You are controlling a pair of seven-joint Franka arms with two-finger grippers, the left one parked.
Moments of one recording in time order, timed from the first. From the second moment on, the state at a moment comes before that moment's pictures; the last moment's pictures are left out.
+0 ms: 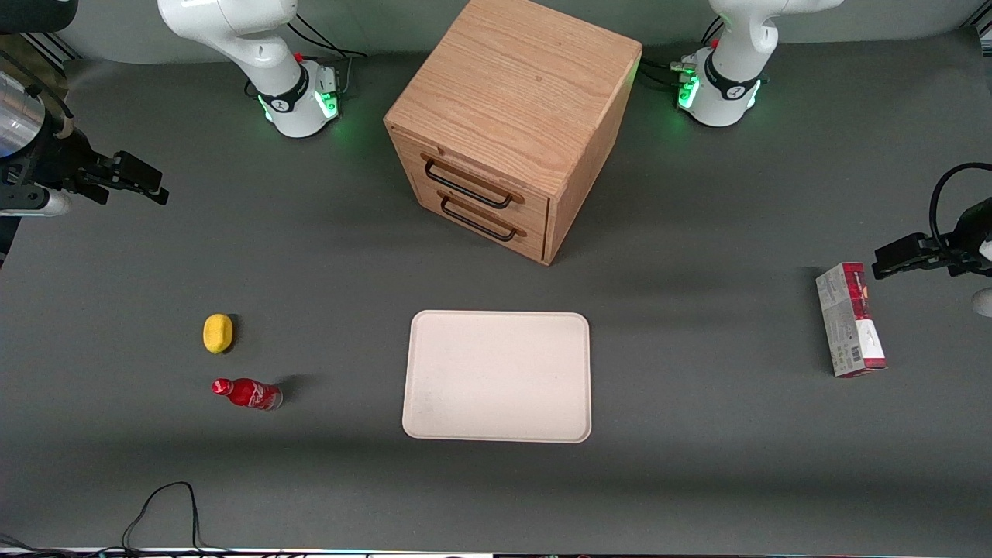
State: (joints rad) arm 0.15 -0.18 -0.13 -1.81 0.00 1.59 0.09
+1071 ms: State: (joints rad) arm 0.15 0.46 -0.15 -1.11 0.03 1.49 0.01
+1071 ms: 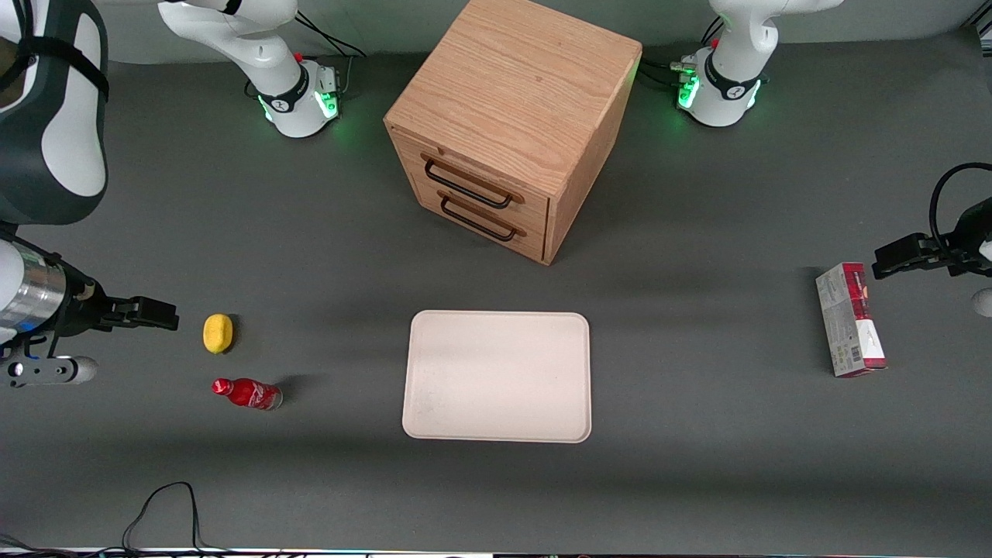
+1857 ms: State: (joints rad) arm 0.15 0.46 -0.18 -1.59 0.10 2.12 -0.06
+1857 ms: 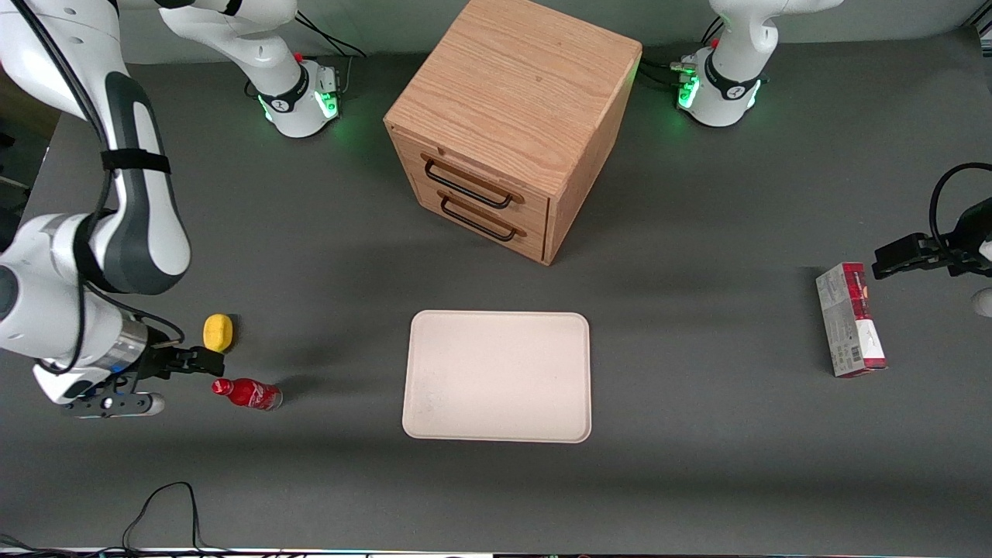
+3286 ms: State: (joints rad) arm 0.15 0.54 -0.17 -1.61 0.14 2.26 -0.06
